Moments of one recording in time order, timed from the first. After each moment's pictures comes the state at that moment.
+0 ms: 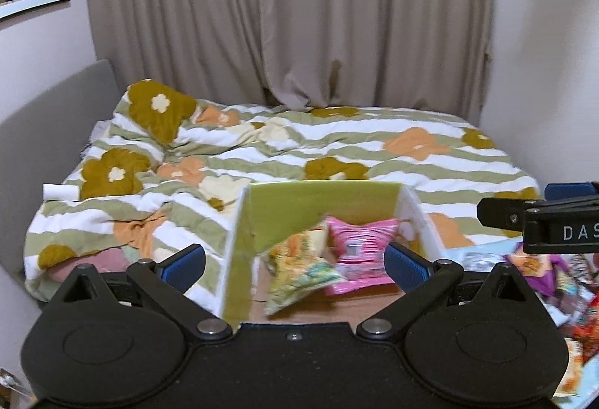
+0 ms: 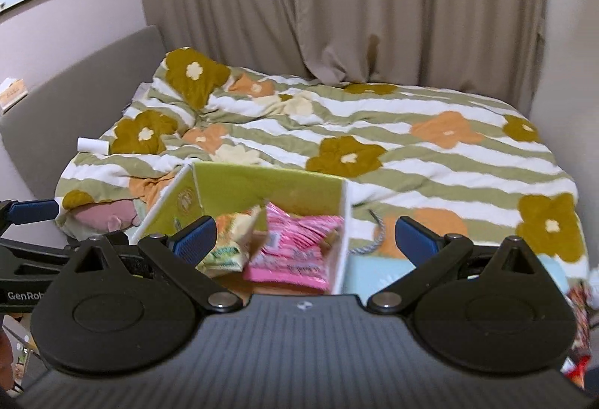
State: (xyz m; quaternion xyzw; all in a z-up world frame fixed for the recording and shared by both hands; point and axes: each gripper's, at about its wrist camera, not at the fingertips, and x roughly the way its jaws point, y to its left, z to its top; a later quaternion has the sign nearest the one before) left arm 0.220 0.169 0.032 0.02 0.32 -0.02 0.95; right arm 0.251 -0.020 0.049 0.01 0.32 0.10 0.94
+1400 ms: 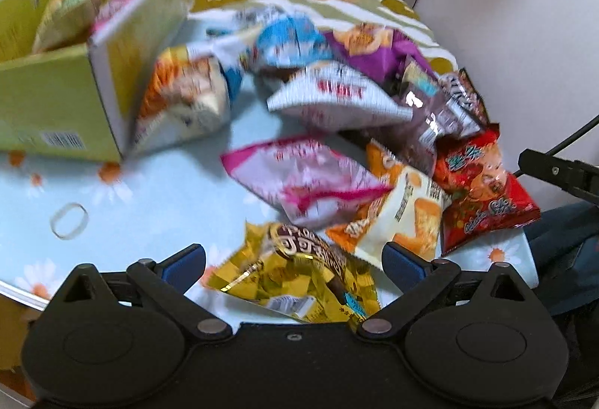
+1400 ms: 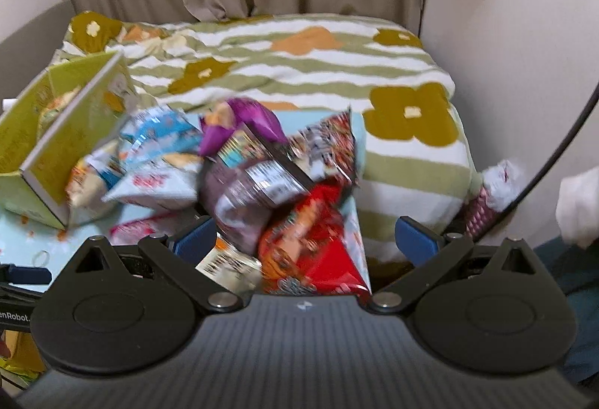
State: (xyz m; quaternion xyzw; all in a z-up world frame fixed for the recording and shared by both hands) left arm 0.121 -0.081 -0.143 -0.08 0.51 -0.08 0.85; right arm 0.127 -0.339 -0.089 0.02 0.39 0.01 0.92
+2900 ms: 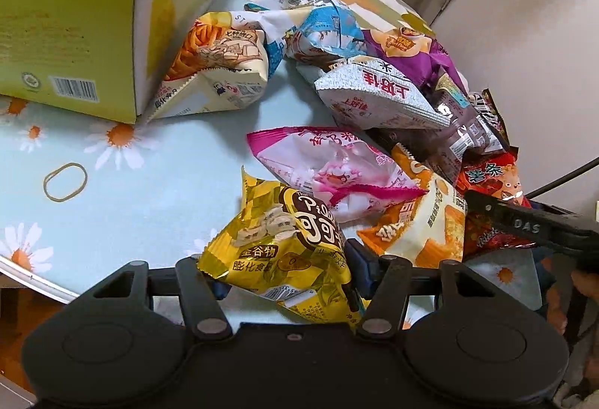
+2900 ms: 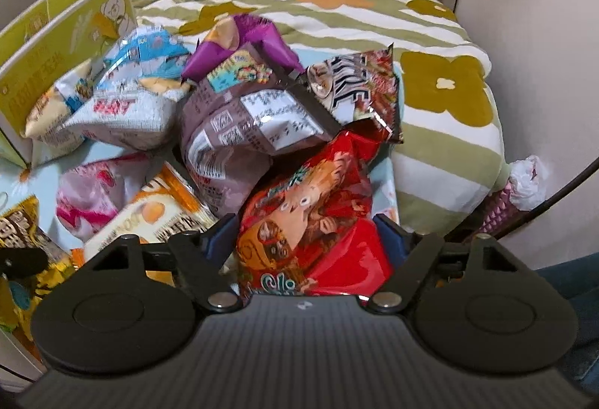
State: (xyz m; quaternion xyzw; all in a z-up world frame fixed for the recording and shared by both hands) left arm 0.116 -0.053 -0.161 -0.14 0.51 -0.07 0.85; right arm 0.171 -0.326 -0.161 -0.04 0.44 0.05 0.90
